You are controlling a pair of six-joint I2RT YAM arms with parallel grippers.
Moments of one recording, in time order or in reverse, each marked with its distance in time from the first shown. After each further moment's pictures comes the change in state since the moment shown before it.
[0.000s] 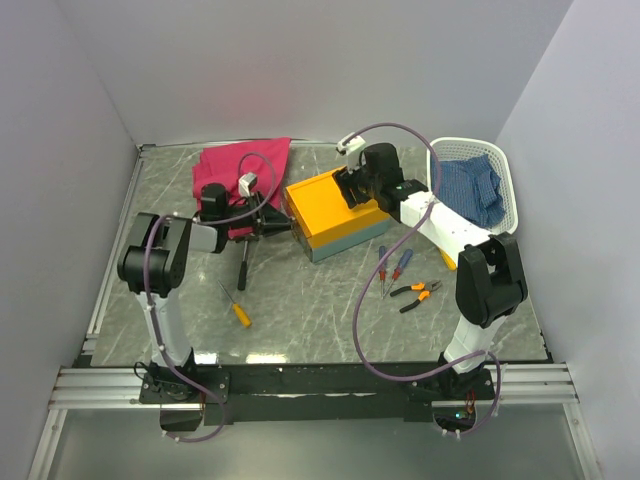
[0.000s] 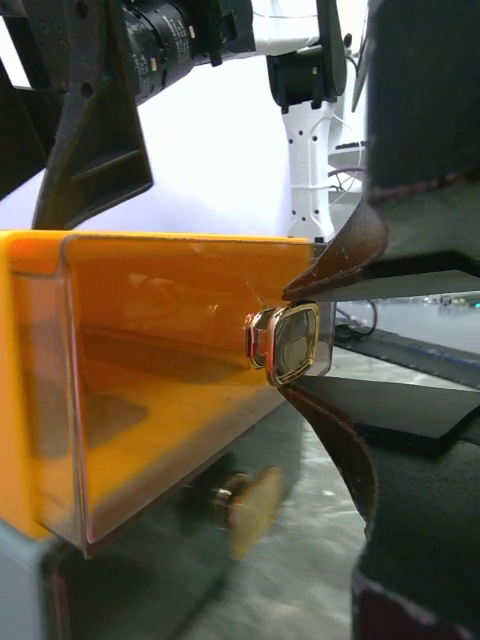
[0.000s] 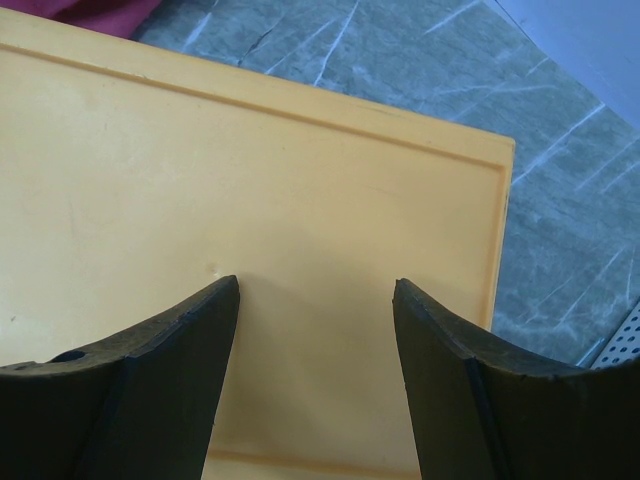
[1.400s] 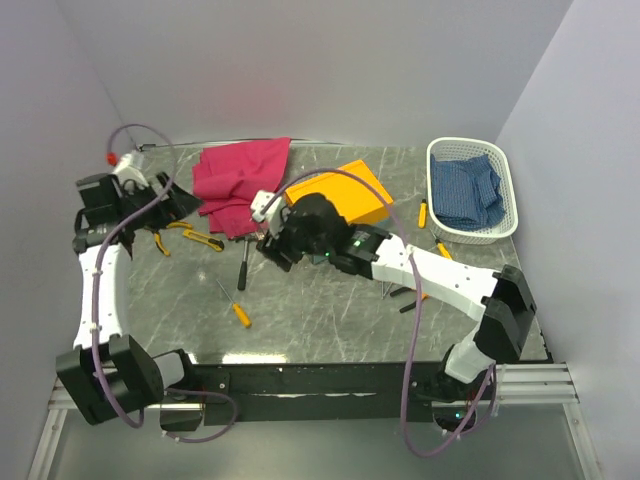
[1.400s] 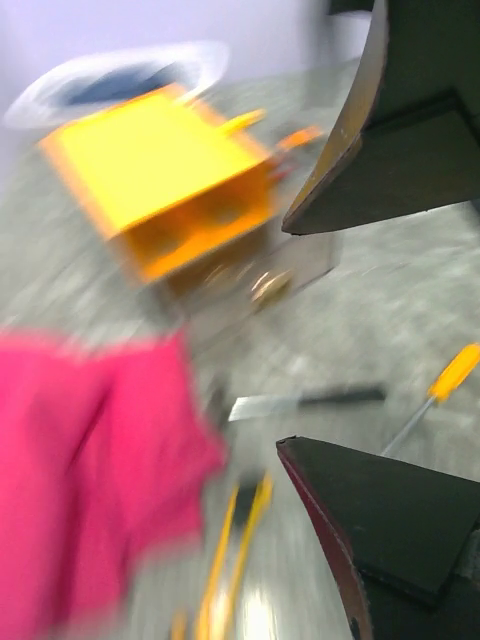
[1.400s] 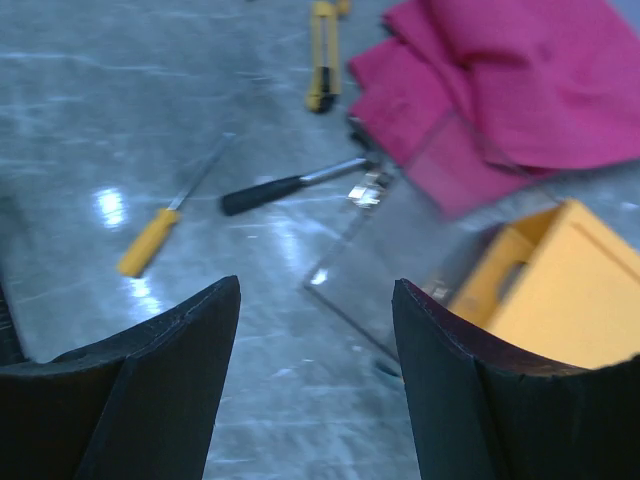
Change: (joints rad) left arm 0.463 -0.792 0.088 -1.238 -0.288 0.895; right arm 0.529 -0.192 -0.019 -0.056 -0.027 0.011
